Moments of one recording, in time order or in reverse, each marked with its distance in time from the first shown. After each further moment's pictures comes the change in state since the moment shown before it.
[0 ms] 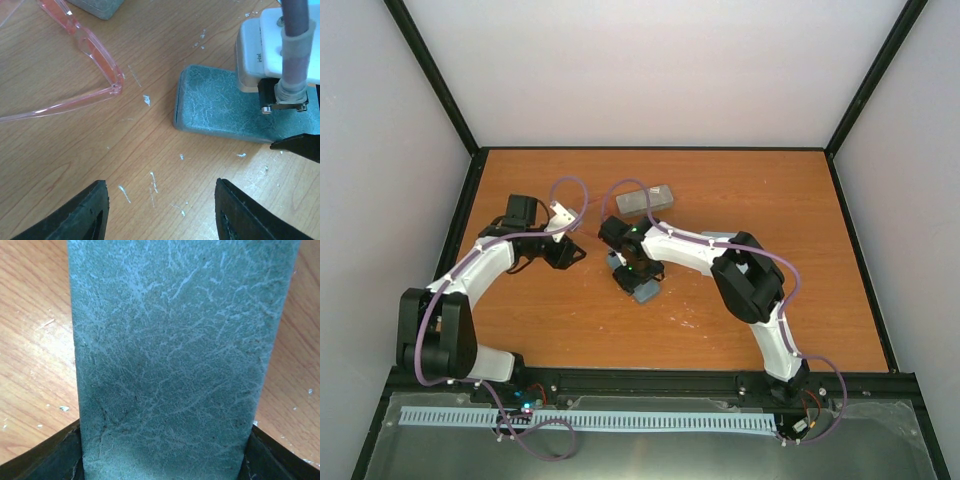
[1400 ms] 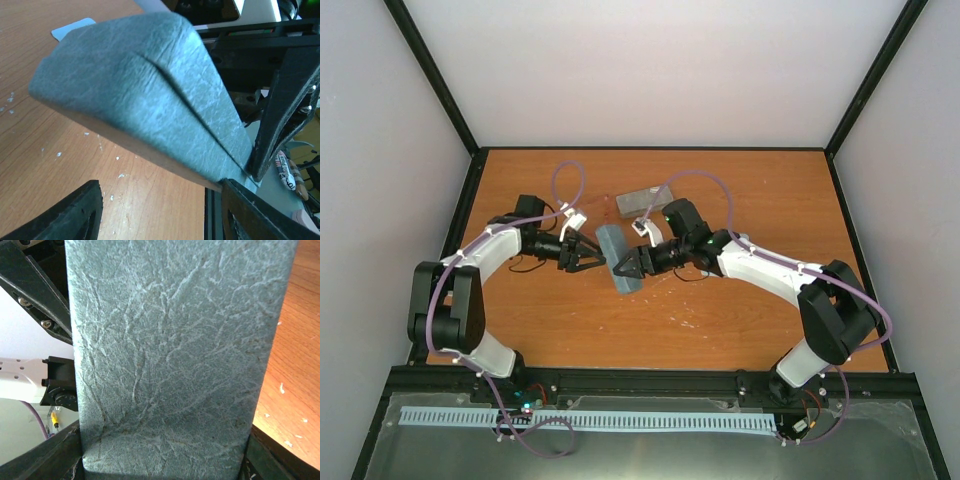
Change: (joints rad) left arm 0.000 0.155 0.072 -0.179 0.714 0.097; right arm -0.193 -0.535 -0.585 0.765 -0.776 0.284
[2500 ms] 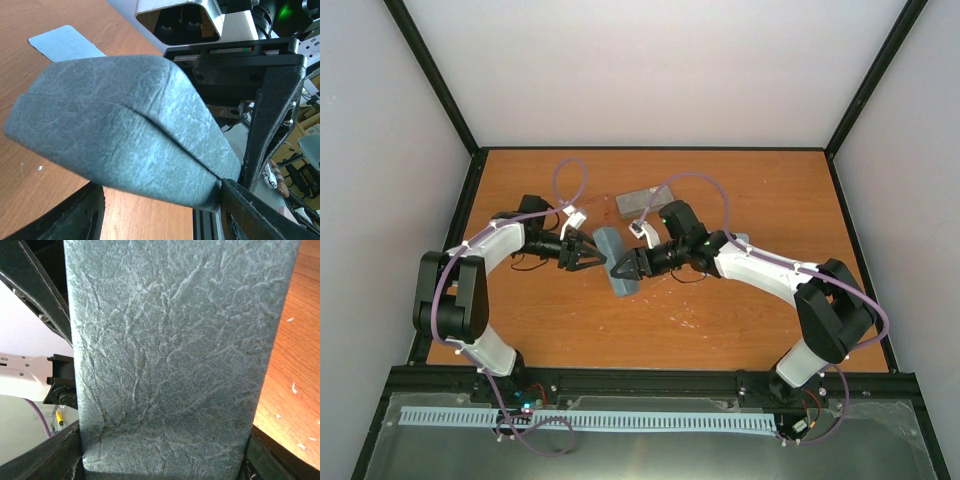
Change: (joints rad) left arm -0.001 0.068 0.043 -0.088 0.091 0.108; right arm 0.022 0.014 0.002 0.021 -0.014 0.023
